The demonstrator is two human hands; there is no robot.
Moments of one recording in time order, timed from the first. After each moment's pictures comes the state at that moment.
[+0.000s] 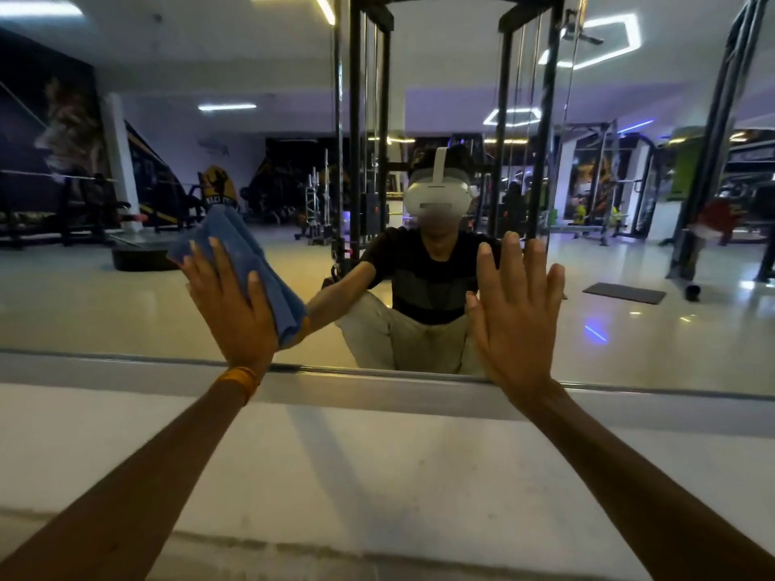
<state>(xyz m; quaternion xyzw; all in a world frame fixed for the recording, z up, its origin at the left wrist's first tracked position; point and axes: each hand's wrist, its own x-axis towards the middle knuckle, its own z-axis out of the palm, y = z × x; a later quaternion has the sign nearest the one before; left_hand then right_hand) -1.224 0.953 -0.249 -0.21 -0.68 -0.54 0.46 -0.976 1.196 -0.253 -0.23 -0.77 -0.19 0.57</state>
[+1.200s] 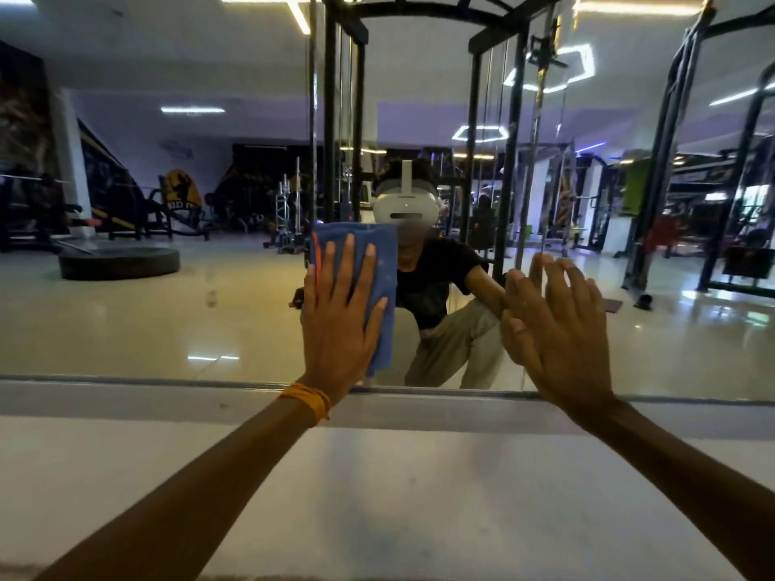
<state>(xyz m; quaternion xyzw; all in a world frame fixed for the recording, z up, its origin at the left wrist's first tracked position) -1.153 1.034 -0.248 -0.45 -0.63 -0.33 0.53 -0.910 1.219 -0.244 -0.16 -0.80 -0.22 0.54</state>
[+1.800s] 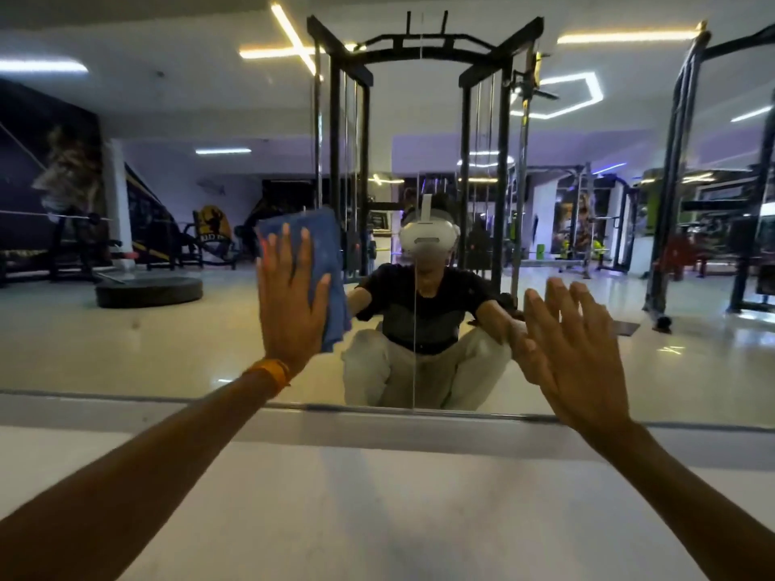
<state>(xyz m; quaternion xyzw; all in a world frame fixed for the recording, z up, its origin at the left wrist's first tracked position) -1.087 1.095 -0.195 -0.39 -0.65 -0.41 0.51 -0.789 1.341 -0.246 -0.19 -0.79 -0.22 0.54</state>
